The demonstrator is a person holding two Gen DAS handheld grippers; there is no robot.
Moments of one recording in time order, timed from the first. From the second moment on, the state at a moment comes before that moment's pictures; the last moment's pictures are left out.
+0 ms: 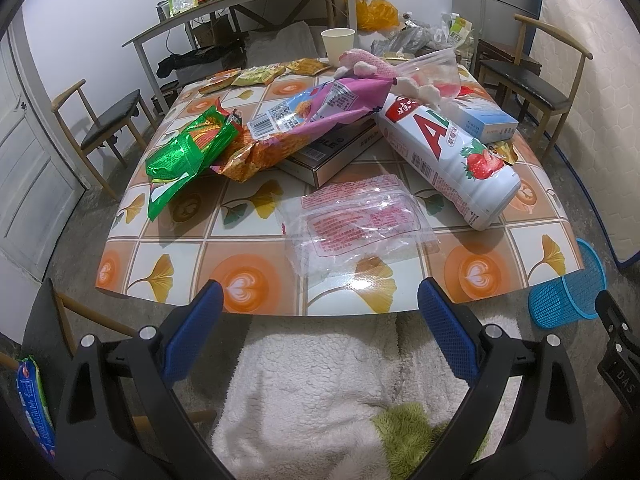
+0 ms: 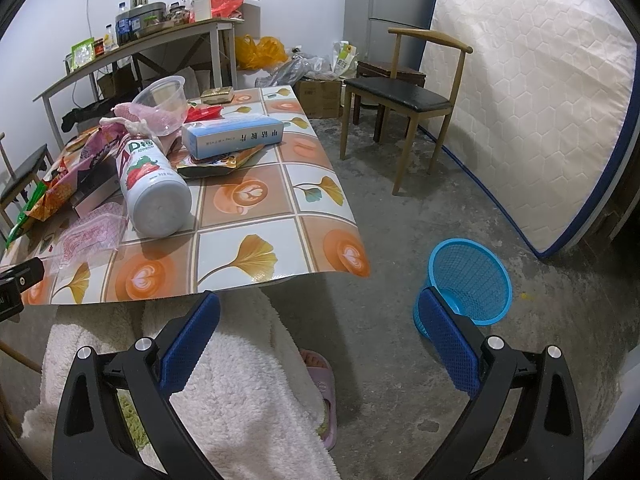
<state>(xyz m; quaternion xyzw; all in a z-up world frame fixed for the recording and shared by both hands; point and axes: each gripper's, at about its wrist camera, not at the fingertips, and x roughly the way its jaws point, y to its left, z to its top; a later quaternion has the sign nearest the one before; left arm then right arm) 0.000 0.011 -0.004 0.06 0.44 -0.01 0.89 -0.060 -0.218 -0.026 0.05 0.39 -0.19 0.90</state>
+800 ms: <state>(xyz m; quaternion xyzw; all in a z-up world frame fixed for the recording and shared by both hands) 0.017 0.010 -0.001 0.07 0.43 0.00 0.90 -0.039 -0.228 -0.013 0.05 0.38 -0.17 0.91</state>
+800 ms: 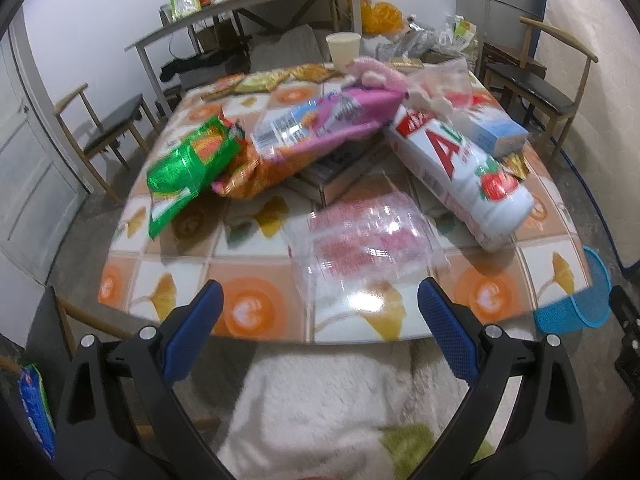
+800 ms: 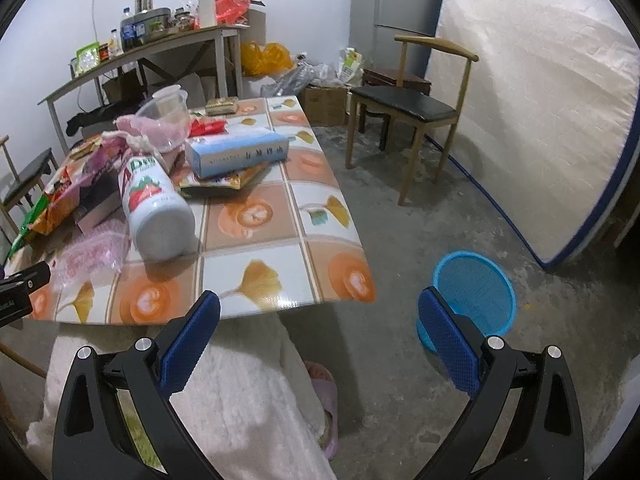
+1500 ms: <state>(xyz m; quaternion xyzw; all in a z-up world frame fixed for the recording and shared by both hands) 0.040 0.039 -0.010 -0.04 0.43 -0.12 0.89 0.039 -0.225 0.011 0.01 0.32 0.03 0.95</state>
